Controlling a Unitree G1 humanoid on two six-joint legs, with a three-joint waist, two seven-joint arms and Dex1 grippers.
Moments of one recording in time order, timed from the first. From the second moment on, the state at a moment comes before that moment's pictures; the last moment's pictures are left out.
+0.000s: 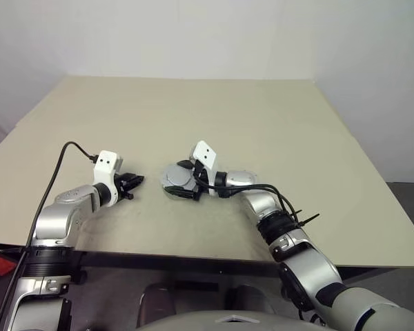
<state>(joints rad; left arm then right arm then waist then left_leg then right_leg) -0.27 0.52 0.13 0.03 -0.37 0.75 -0.56 -0.64 -0.05 0.29 0.59 0.09 0.02 0.90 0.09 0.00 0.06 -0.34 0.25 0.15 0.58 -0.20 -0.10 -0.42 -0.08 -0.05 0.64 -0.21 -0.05</state>
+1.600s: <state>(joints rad) -0.27 0.53 0.14 0.04 -0.37 0.74 -0.56 -0.68 -0.03 0.28 0.70 0.02 -0.06 0.85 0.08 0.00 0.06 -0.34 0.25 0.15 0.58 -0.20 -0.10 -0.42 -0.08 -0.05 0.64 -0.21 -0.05</state>
